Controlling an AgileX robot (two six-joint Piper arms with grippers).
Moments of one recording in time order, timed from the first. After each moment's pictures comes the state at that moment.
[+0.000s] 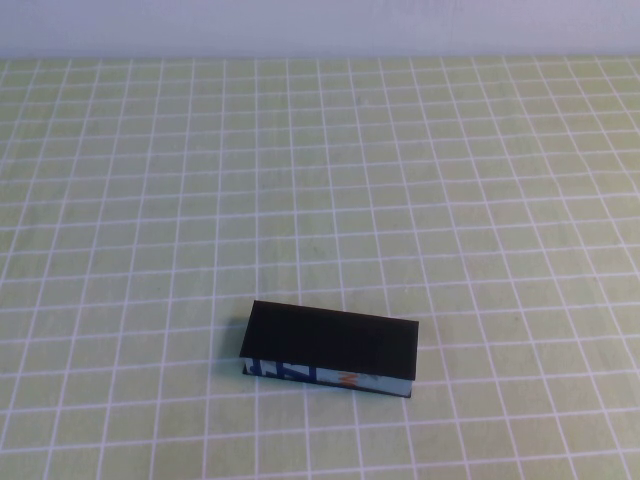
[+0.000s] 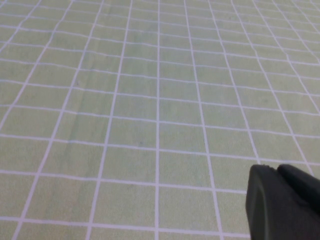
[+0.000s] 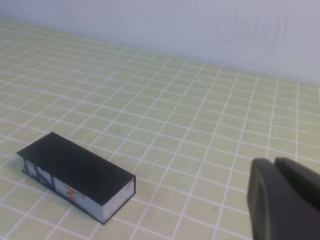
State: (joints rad) right arm 0.42 0.12 -0.38 0.06 0.50 -0.06; left arm -0.06 -0.01 0.02 0.03 0.40 -0.20
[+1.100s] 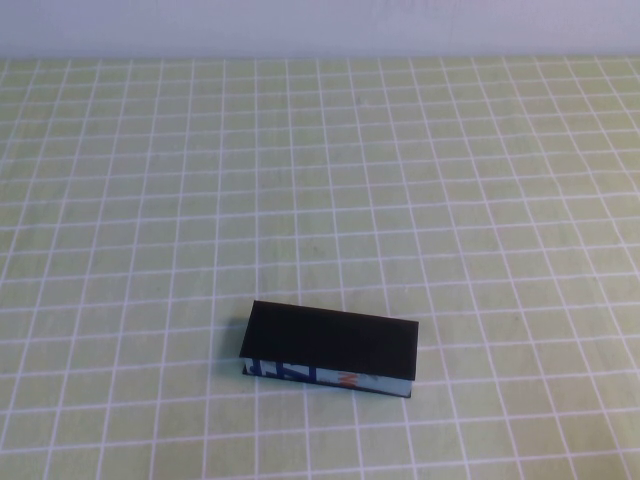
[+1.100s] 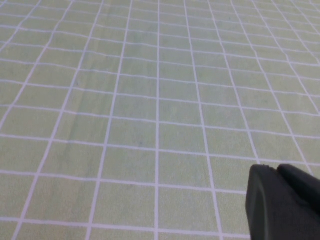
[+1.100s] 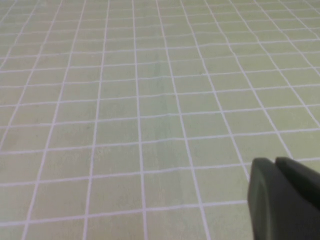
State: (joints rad) right arm -0.03 -0.01 0.03 0.13 0.35 -0.06; left arm -0.06 -0.01 0.02 0.03 0.40 -0.20
